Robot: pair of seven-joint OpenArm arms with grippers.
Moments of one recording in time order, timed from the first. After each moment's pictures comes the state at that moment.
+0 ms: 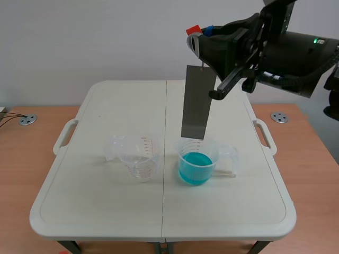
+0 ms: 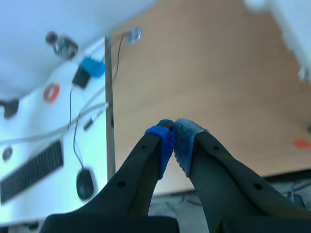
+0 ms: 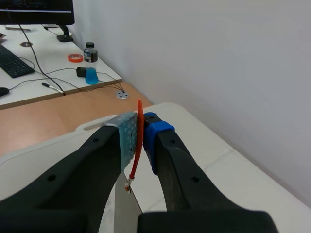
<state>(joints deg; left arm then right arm) 54.5 -33.7 -34.0 90.0 -7.6 -14.7 -20.4 1.5 19.1 -3.5 102.5 17.8 45.3 -4.1</state>
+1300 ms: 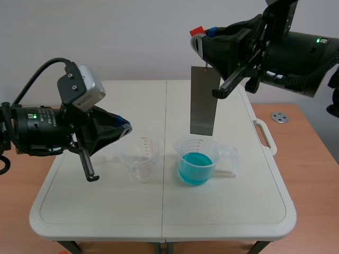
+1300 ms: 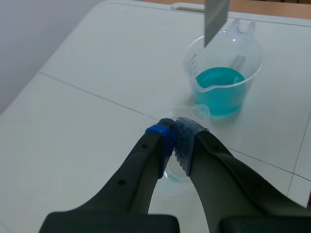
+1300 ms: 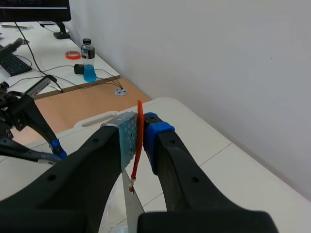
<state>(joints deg) -0.9 -27.7 15.1 89.3 0.0 -44.9 -1.5 1.5 19.1 -3.1 102.5 19.0 45.3 -6.2</state>
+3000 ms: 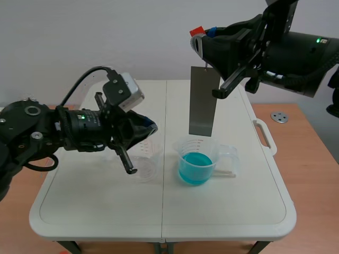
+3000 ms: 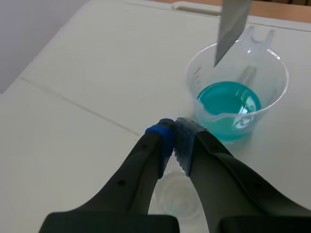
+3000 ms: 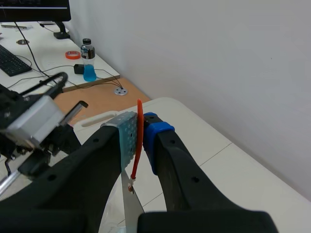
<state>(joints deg) -8.6 -21.8 21.0 78.7 2.3 -39.0 -2.0 1.5 19.1 -3.1 102.5 19.0 45.3 -6.2</state>
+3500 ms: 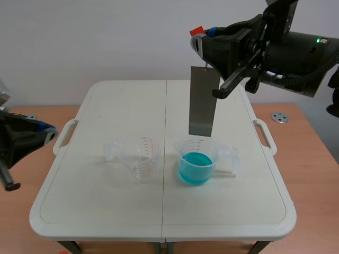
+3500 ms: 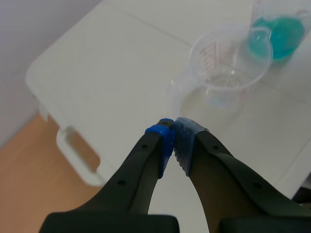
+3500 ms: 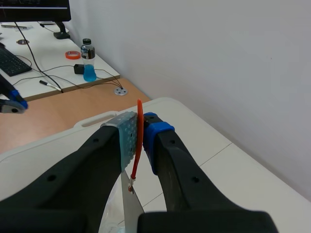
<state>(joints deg) 21.0 -43.0 -5.3 94.2 -12.0 -38.8 -5.2 1.5 19.1 -3.1 102.5 19.0 45.3 -6.2</state>
